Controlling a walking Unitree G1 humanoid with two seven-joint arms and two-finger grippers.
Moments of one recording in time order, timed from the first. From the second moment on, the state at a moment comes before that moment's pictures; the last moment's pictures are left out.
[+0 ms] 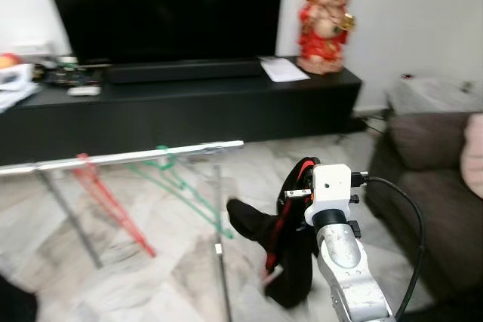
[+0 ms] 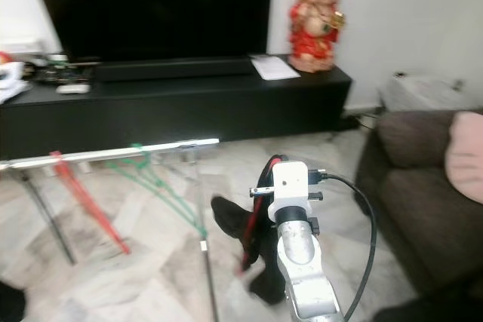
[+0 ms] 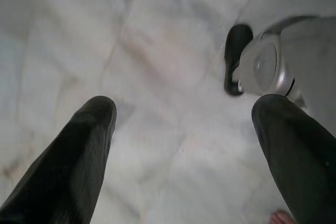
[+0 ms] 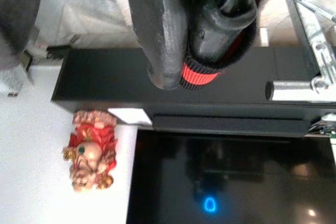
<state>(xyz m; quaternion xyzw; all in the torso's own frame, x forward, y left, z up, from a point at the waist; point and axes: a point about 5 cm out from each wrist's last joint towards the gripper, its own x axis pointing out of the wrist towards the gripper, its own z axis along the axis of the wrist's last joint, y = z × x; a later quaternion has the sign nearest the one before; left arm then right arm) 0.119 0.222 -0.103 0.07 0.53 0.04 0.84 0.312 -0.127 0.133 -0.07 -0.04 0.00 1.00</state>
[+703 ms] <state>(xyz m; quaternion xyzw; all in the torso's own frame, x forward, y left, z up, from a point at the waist) 0.112 0.218 -0.106 0.06 0.54 0.04 0.84 0.296 -0.212 0.040 -0.03 0.19 -0.16 0.97</state>
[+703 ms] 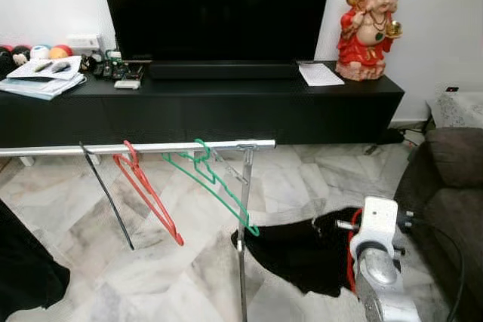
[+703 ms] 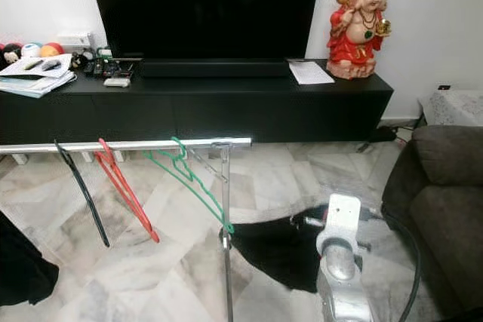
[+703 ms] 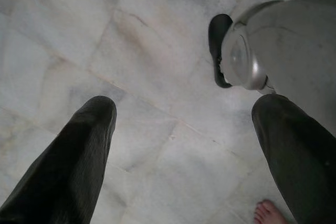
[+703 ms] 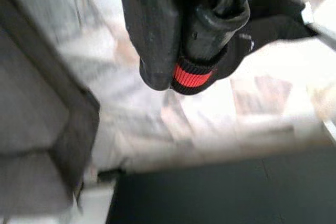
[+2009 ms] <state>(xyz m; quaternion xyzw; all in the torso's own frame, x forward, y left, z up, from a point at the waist) 0.116 0.218 -0.105 0.06 0.54 0.04 0.84 0.224 -0.247 -0.038 -0.02 0.29 -0.26 0.92</state>
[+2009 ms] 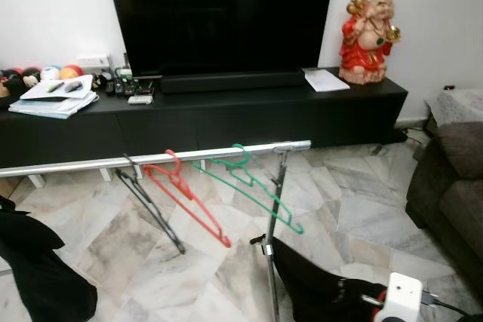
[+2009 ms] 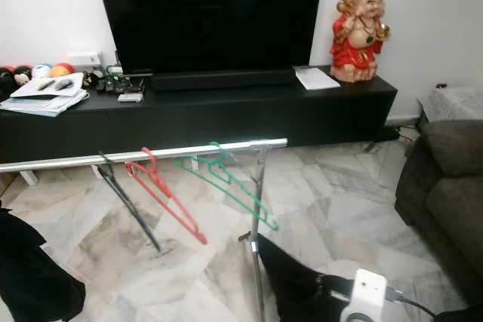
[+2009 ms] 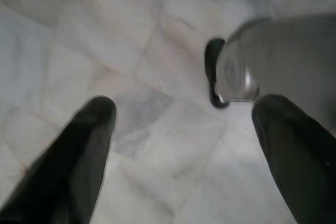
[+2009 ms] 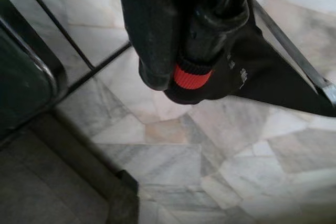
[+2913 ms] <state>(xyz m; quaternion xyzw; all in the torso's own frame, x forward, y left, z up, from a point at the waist) 0.113 0.221 -0.105 0.06 0.54 0.04 0.84 0.184 -0.245 -0.059 0.03 0.35 -0.33 0.87</state>
